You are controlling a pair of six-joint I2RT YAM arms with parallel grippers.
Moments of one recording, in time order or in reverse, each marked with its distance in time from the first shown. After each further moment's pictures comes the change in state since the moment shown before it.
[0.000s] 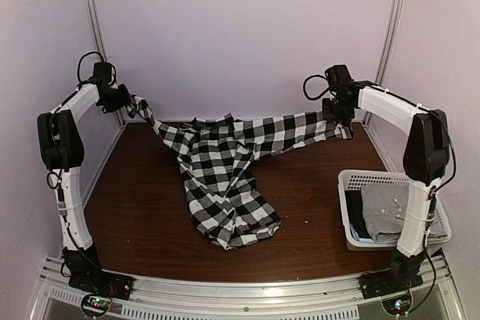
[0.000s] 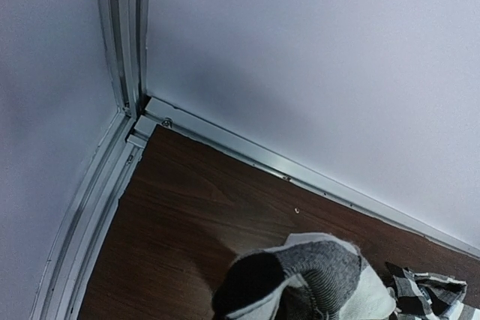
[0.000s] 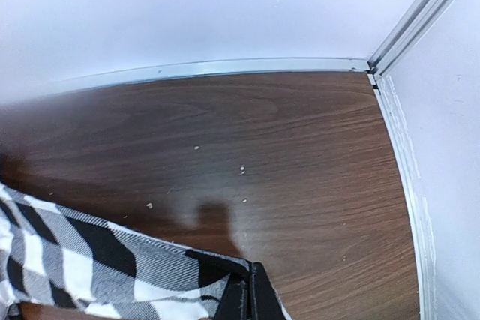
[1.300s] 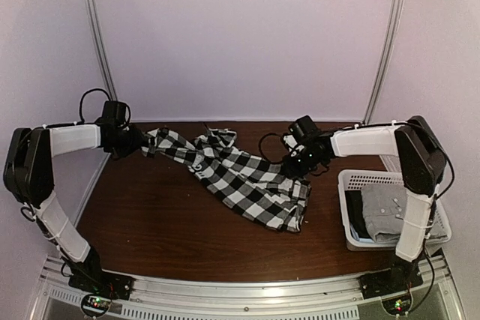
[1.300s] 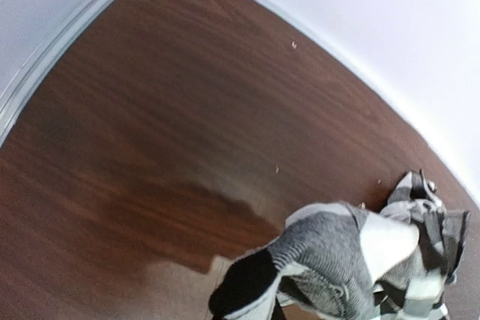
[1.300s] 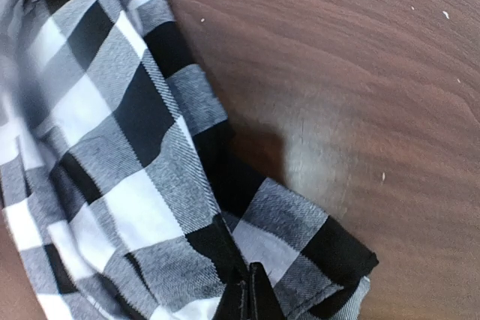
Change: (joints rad) left arm -0.211 -0.589 -1.058 0.381 -0.116 -0.255; right arm 0.287 -0.003 -0.450 0.262 -0.367 -0.009
